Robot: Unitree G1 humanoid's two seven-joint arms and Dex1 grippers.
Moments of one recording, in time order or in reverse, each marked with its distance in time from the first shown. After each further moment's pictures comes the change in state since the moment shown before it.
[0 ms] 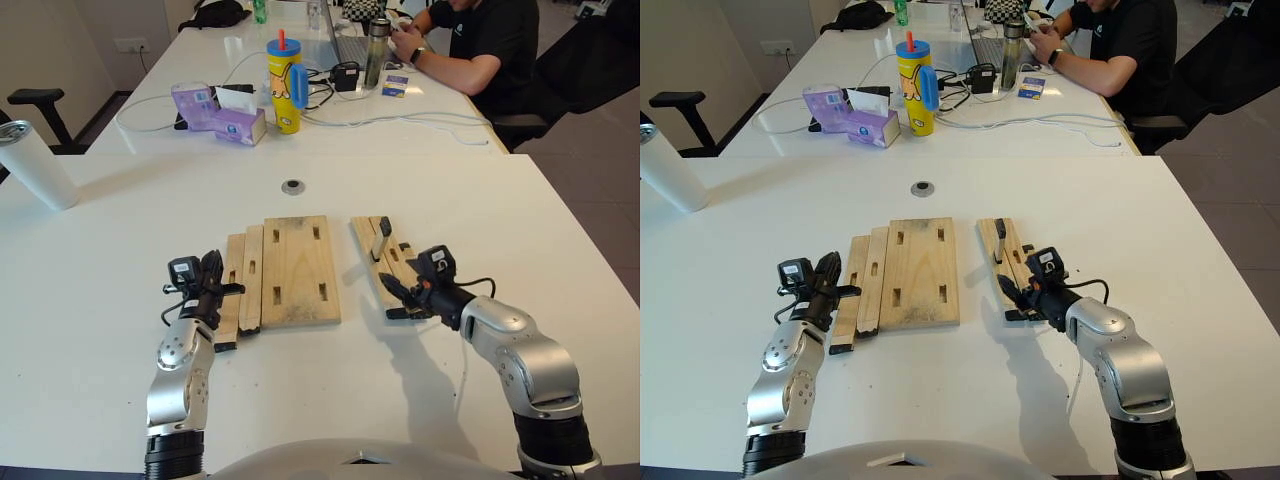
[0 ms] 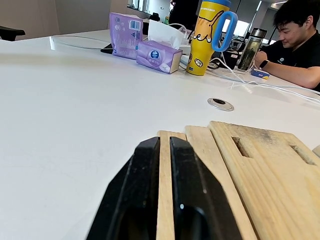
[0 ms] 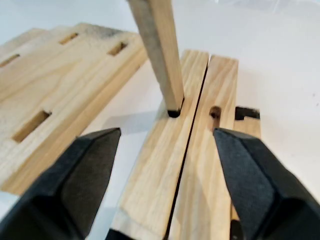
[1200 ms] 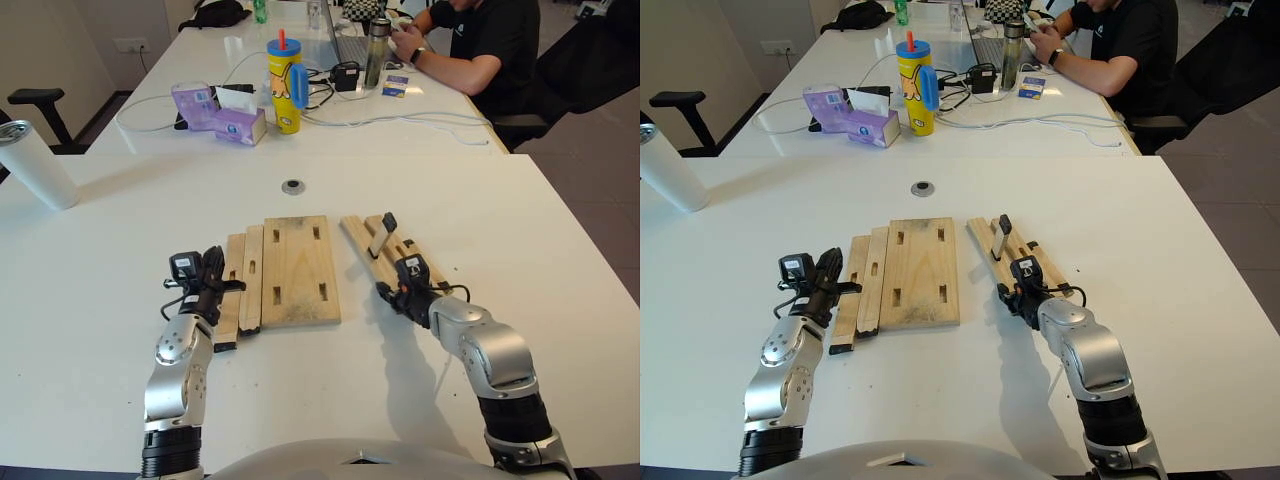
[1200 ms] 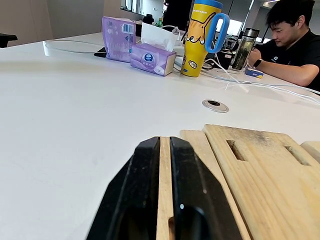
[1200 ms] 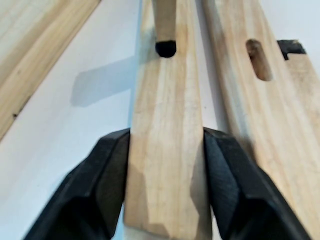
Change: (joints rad) left arm -0.023 0.024 -0.002 -0.006 -0.004 0.037 -0.014; right arm -0.091 0.106 0.104 0.147 -0.115 0.062 -0.175
